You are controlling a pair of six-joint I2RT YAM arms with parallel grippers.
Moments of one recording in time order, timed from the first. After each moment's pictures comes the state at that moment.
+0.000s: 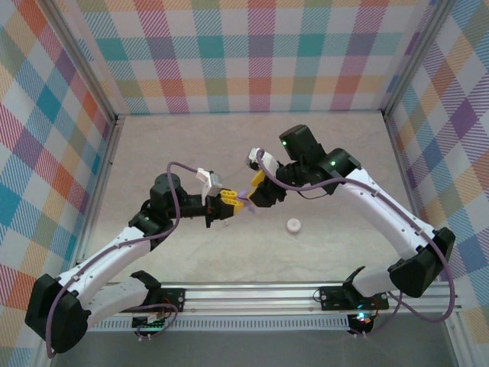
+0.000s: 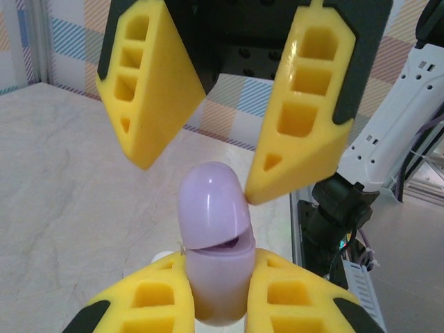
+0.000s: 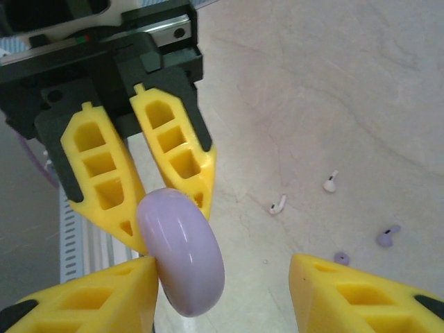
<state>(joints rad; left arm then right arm) -0.57 0.99 0.63 0.19 0.83 -0.10 0.71 1.40 1.49 -0.93 -0.55 -0.30</state>
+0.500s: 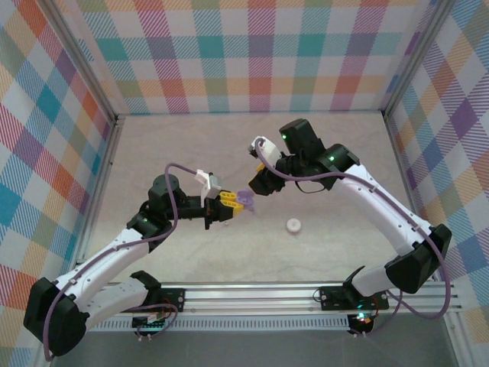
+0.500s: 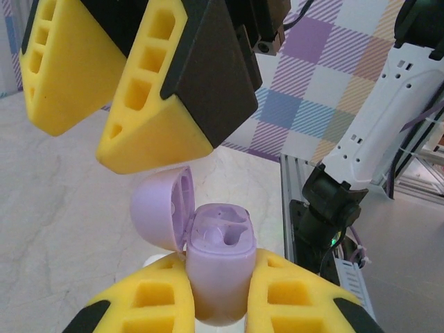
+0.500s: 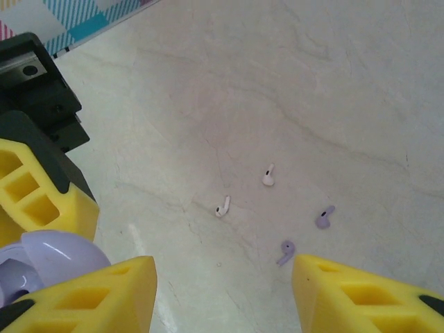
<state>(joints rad) -0.57 0.96 0.63 0.18 0.83 -0.09 0.69 1.42 1.51 -0.88 -0.40 -0.18</state>
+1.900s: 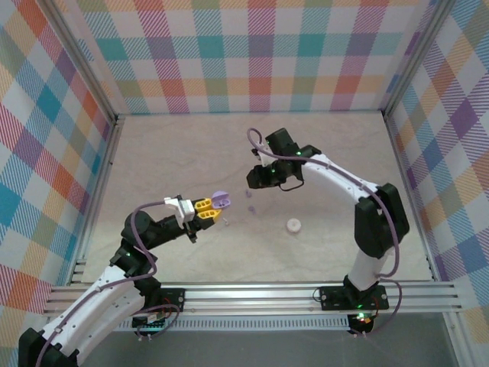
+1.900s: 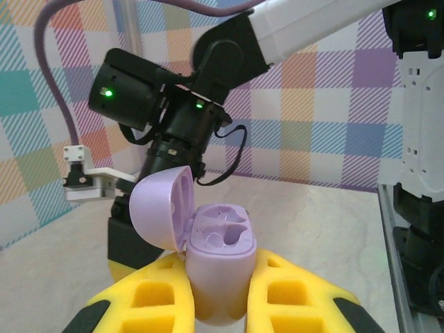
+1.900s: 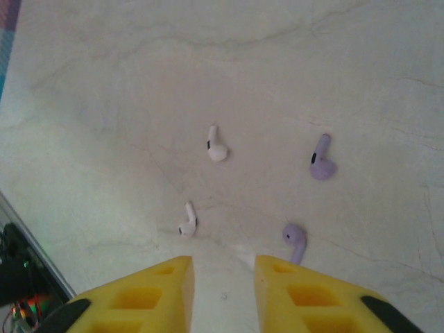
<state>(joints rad) -0.53 0.56 0.32 0.34 0.59 0.02 0.60 1.78 1.41 -0.66 -0.42 0.32</state>
